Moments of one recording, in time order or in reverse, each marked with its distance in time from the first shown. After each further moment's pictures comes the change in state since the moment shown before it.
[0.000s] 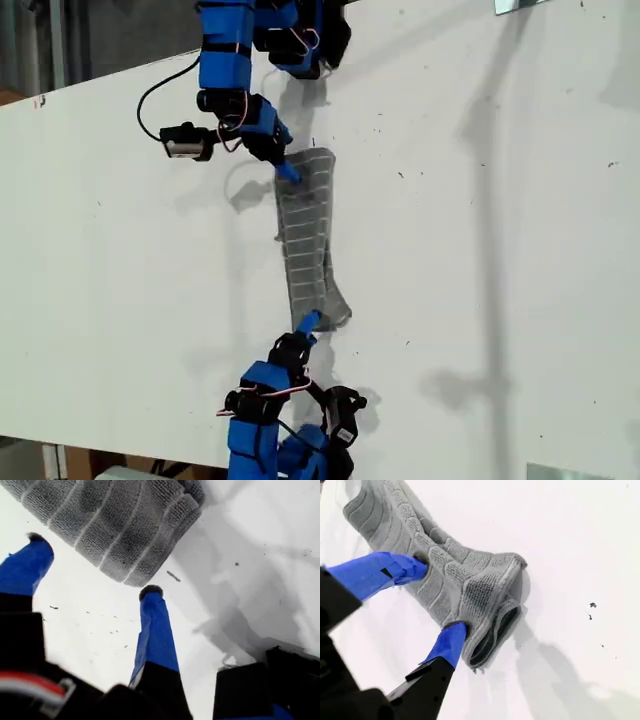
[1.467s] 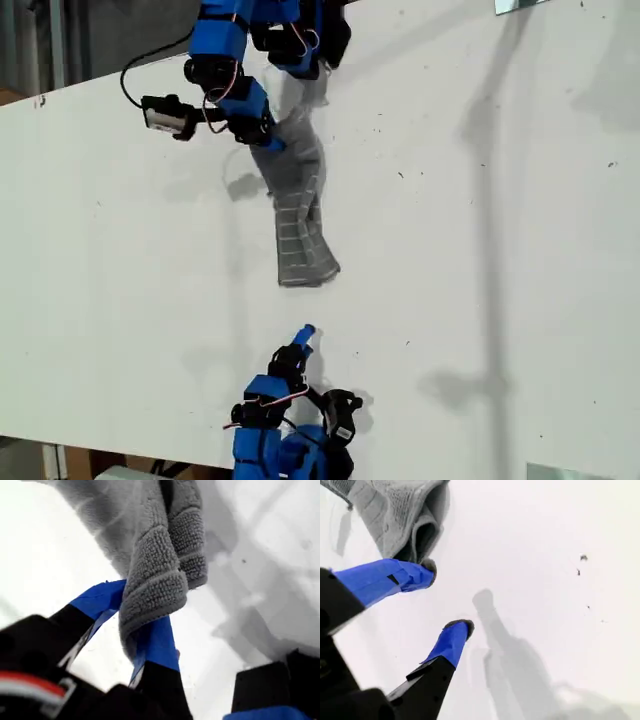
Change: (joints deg) arm 0 -7.6 10.0 24.6 -15.0 1.0; arm 1 0.6 10.6 -4.1 2.0 3.4
